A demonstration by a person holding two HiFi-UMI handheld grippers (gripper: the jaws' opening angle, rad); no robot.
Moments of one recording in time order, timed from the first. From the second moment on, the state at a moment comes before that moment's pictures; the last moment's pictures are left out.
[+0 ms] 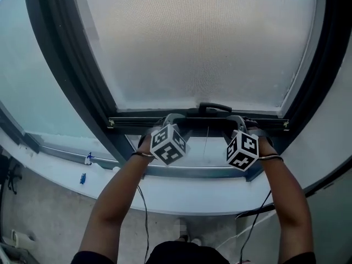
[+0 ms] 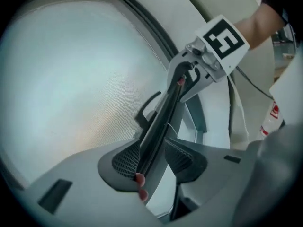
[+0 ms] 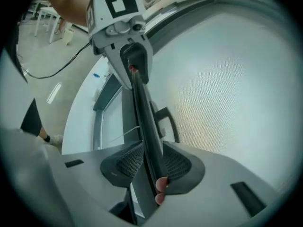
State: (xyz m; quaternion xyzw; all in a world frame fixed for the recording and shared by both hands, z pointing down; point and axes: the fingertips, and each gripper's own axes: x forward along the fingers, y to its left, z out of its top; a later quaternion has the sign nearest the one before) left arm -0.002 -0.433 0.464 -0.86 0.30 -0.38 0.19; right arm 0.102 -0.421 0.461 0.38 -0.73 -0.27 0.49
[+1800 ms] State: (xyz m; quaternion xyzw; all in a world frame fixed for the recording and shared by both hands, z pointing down) left arm -0.126 -0.089 0.468 -0.88 0.47 -0.02 -0.03; right arm 0.017 -0.065 0.464 0.63 -0.77 -0.01 0.06
